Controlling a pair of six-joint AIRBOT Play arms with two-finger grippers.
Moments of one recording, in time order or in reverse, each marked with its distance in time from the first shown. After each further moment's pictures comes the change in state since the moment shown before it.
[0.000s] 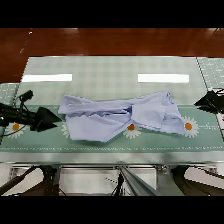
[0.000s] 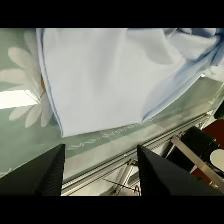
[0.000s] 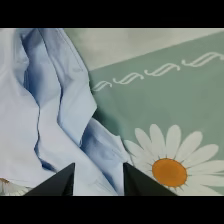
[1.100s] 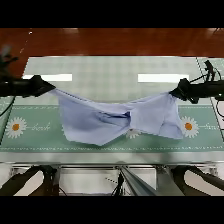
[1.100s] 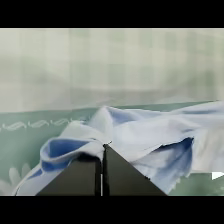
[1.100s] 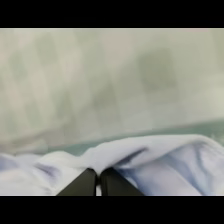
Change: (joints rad) left arm -0.278 0.089 0.313 -0.019 0.371 -0.095; right arm 0.374 0.098 -0.127 0.230 -0.365 0.248
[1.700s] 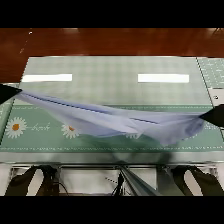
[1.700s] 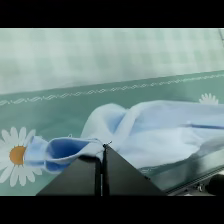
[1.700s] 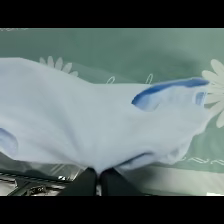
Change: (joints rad) left arm 0.200 0.412 0.231 -0.014 -0.483 -0.098; right arm 0.000 0.543 0.116 -0.346 0.651 0.038
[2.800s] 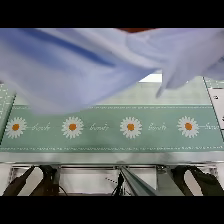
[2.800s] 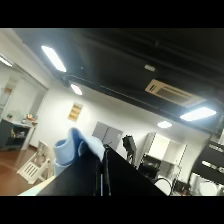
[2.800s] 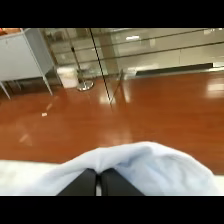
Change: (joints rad) left arm 0.209 -0.245 0.279 -1.420 0.171 0.335; right arm 0.000 0.012 0.545 0.263 -0.539 -0.059
